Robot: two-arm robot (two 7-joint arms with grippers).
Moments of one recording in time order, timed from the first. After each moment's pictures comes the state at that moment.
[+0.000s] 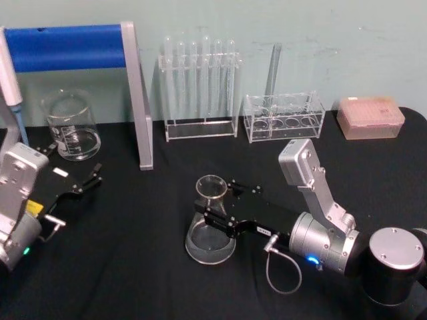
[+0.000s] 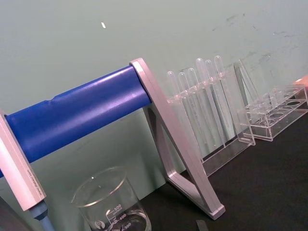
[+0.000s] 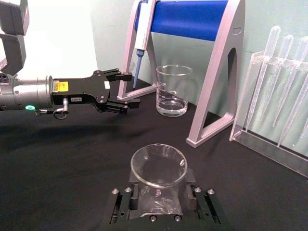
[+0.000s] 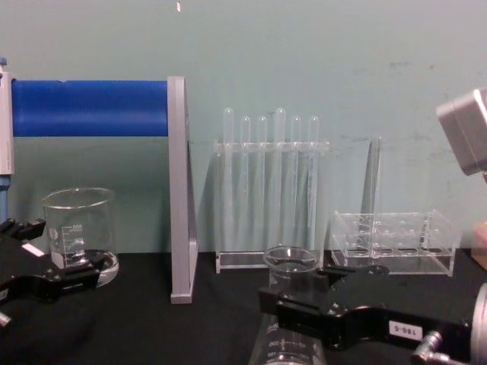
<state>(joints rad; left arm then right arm) -0.20 0.60 0.45 -1.41 -0.25 -0.12 0.03 0.21 0.41 -0.50 -1.53 0.36 0.07 0.47</state>
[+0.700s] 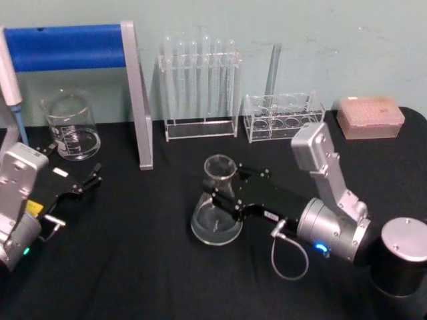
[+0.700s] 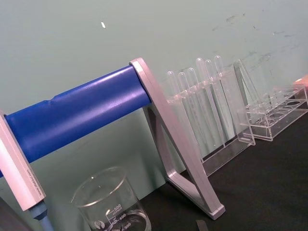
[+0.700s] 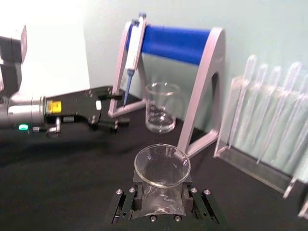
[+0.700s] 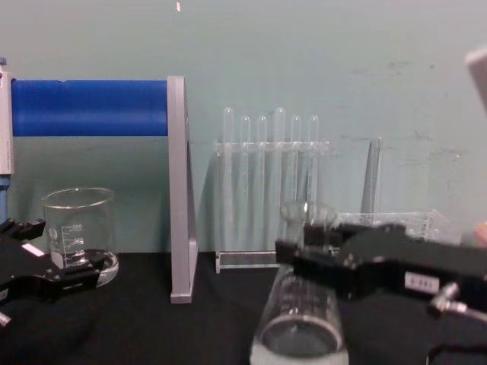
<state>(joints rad) -0.20 0.60 0.45 -1.41 -0.25 -0.12 0.03 0.20 0.42 -0.47 -1.59 0.36 0.07 0.45</state>
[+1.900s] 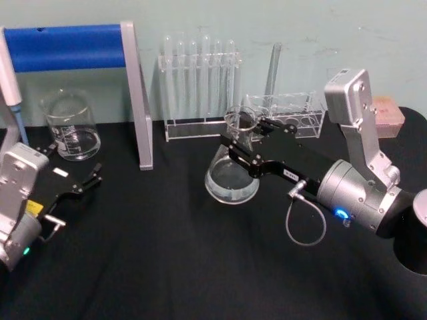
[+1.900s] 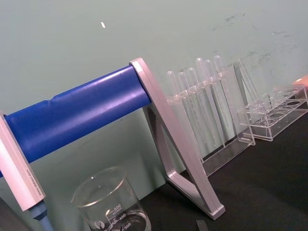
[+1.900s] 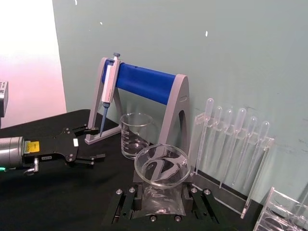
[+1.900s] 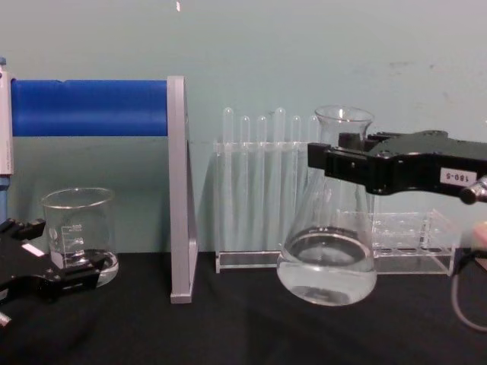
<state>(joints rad) -0.20 0.60 0.45 -1.41 -0.25 -0.12 0.03 0.18 0.45 -0.37 -1.79 0.38 0.20 0.35</state>
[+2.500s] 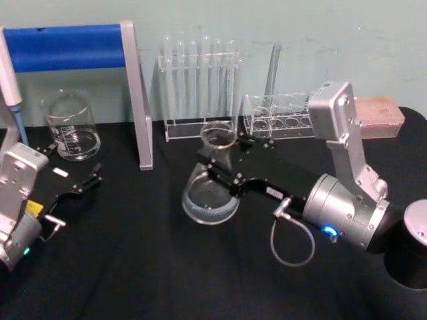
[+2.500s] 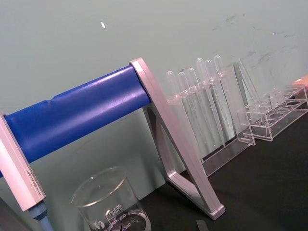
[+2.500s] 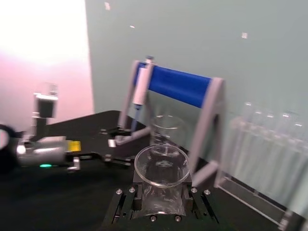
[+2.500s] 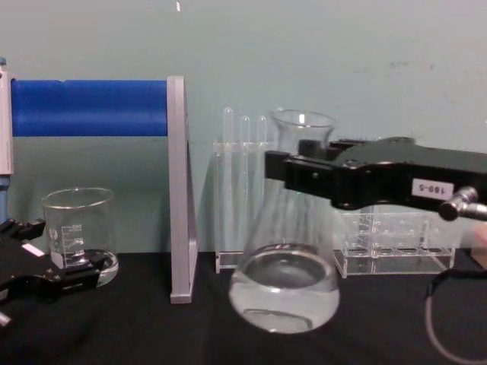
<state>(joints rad) -0.20 0.60 0.45 -1.41 -0.25 -0.12 0.03 0.16 0.45 -0.42 -1.85 0.40 0.21 0.38</state>
